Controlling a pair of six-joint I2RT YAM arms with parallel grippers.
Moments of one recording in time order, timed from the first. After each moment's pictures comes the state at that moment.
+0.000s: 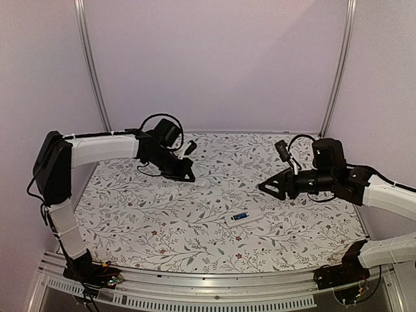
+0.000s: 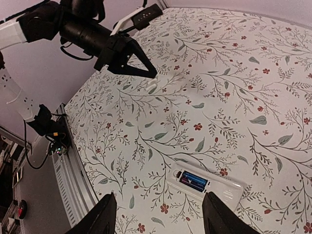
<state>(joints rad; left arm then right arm) -0.63 1.85 1.35 -0.52 0.28 -0.28 0.62 1.10 0.71 -0.16 -0.46 0.28</state>
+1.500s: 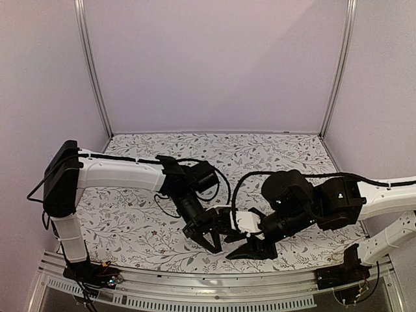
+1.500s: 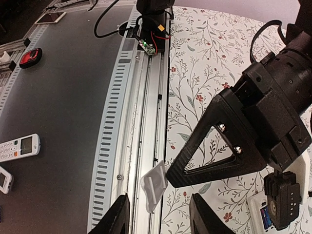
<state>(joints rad) -1.04 1.89 1.34 -0.81 1.16 -0.38 1.37 1.27 1.02 -0.47 -0.21 -0.22</state>
